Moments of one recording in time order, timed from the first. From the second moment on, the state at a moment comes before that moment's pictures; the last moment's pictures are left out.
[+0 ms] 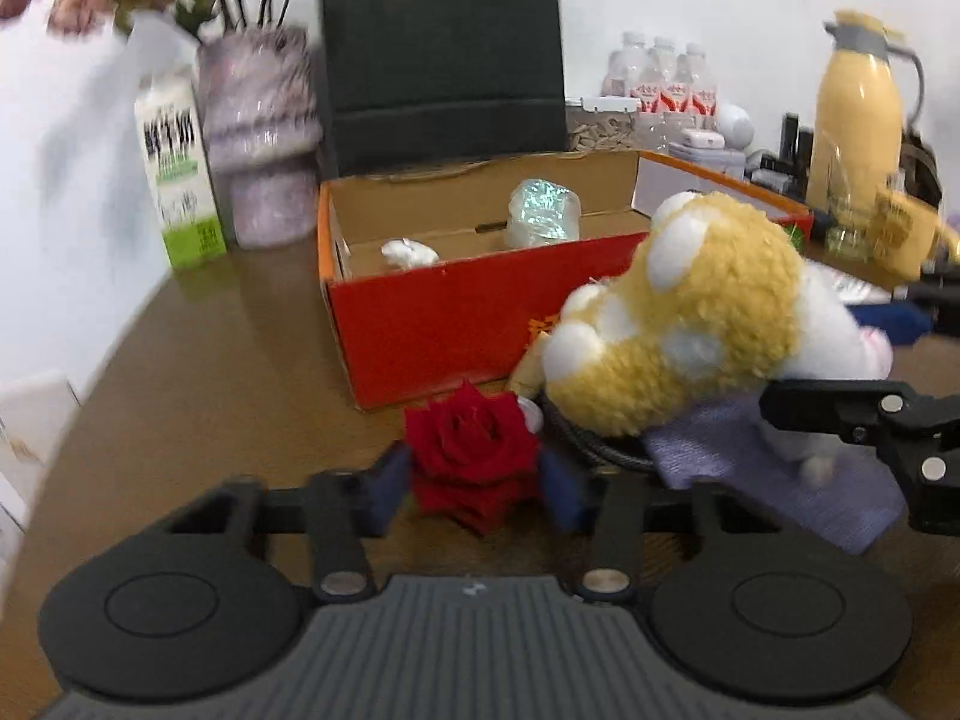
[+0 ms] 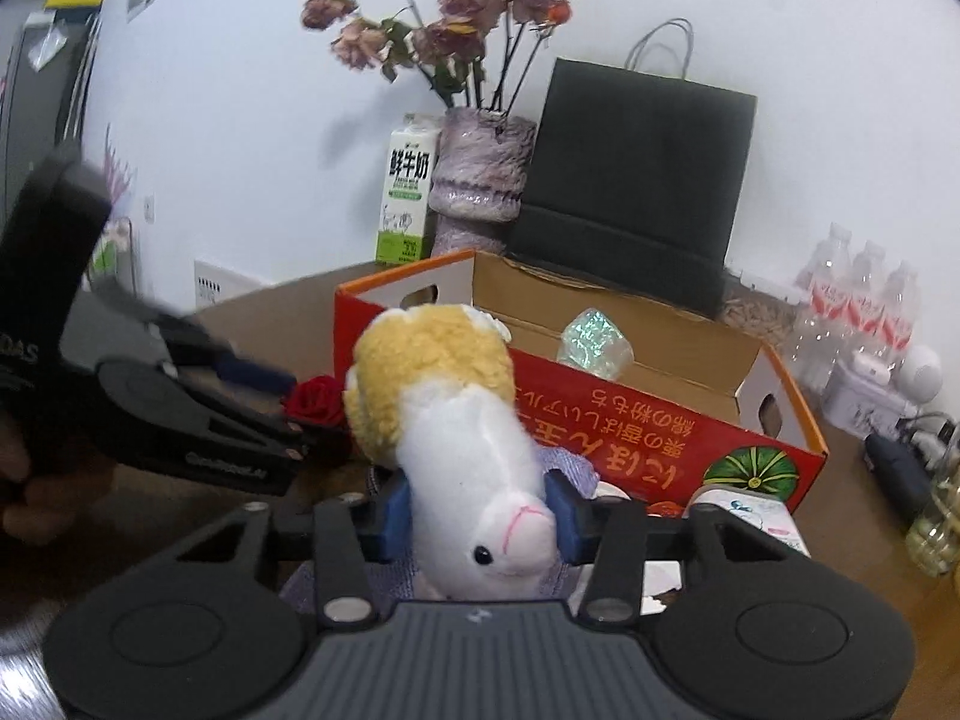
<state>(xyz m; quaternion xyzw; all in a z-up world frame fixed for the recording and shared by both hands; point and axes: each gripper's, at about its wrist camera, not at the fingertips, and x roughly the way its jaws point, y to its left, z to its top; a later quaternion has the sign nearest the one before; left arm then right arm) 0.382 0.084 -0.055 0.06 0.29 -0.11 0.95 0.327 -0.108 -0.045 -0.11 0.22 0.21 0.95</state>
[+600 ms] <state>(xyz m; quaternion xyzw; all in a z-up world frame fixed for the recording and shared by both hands) 0.167 0.037 -0.018 0.01 0.27 -0.09 0.96 0.185 -0.224 -0.043 0.18 0.33 0.21 0.90</state>
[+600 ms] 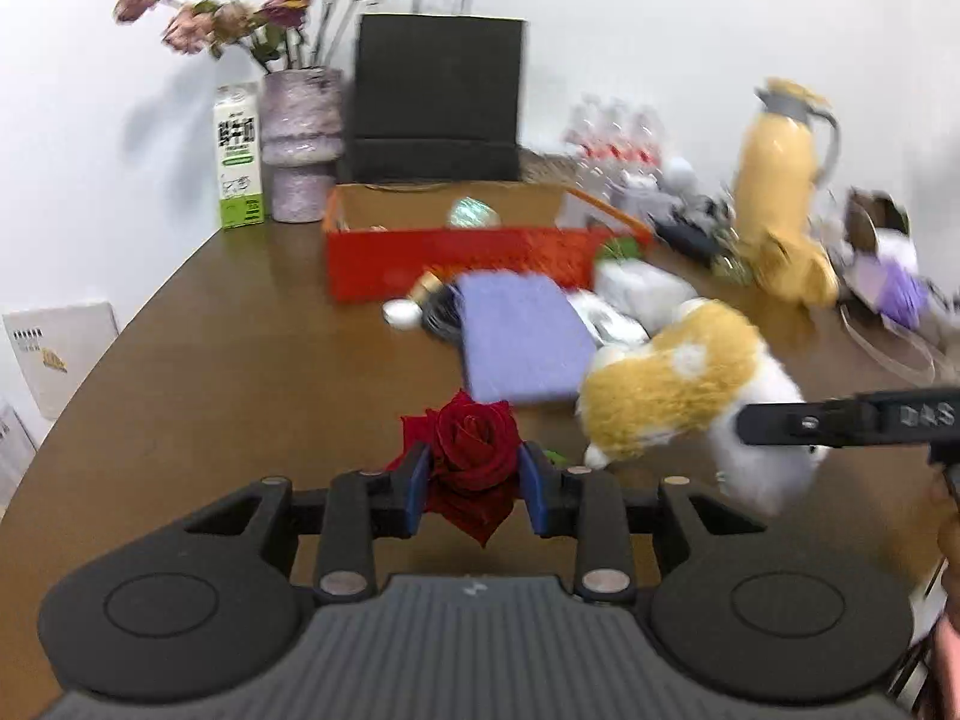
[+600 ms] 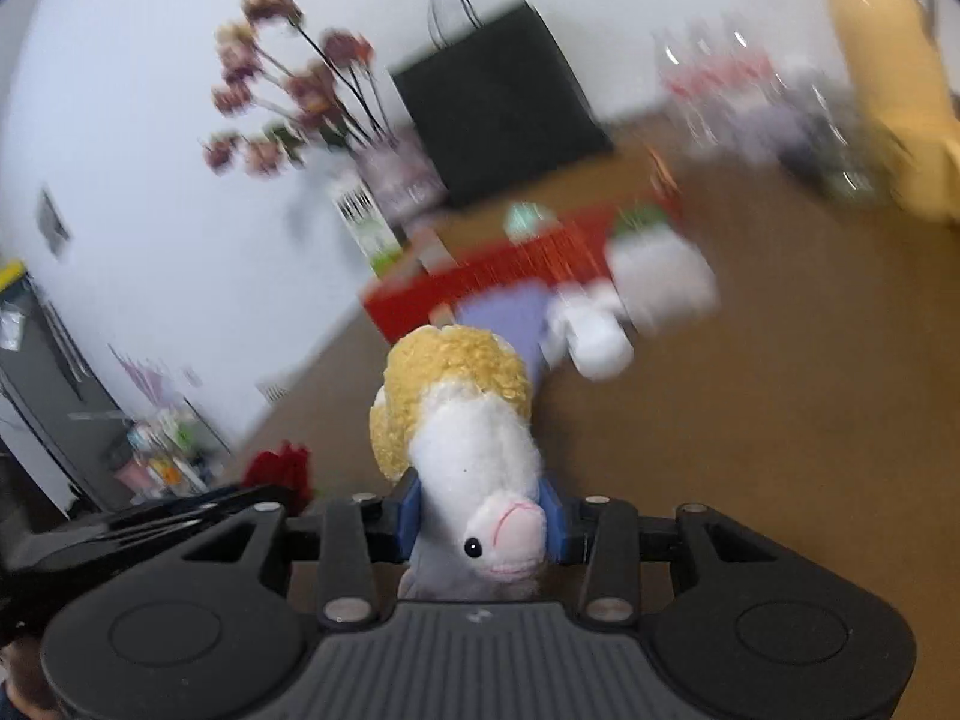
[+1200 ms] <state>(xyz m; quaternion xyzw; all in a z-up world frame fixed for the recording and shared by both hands) 0.156 -0.002 -0.058 0.05 0.29 -0.08 0.95 0.151 -0.190 -0.066 0.03 0.31 0.10 0.94</state>
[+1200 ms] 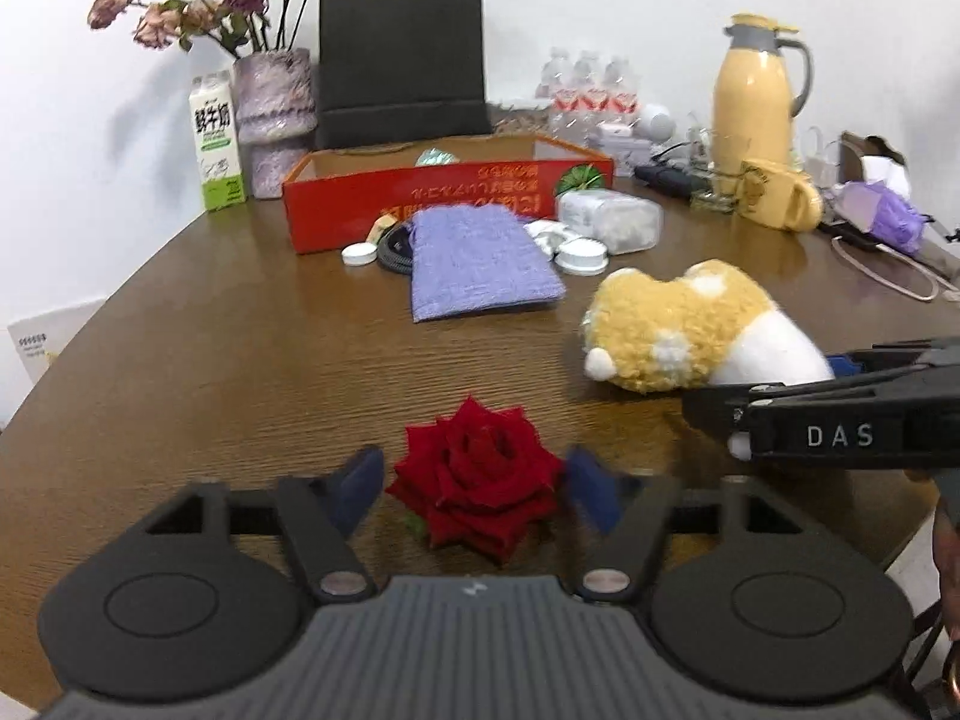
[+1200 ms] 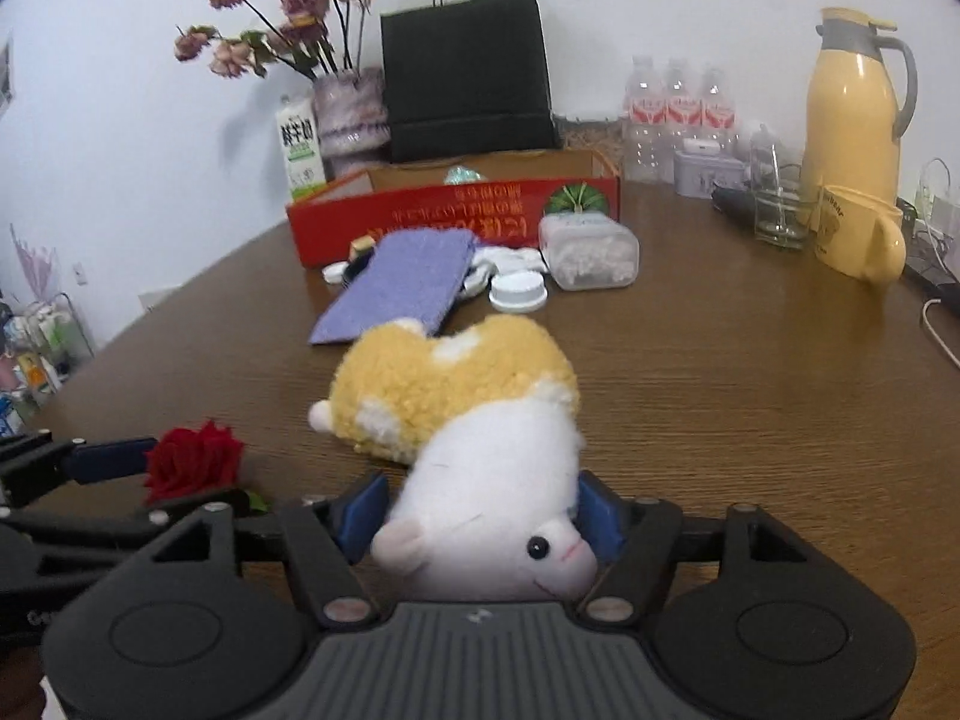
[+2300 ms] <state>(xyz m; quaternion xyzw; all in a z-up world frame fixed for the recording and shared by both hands) 0.134 0.014 -0.002 0.02 0.20 -0.06 0.98 0.128 -0.208 -0.028 0.03 0.26 0.11 0.96</state>
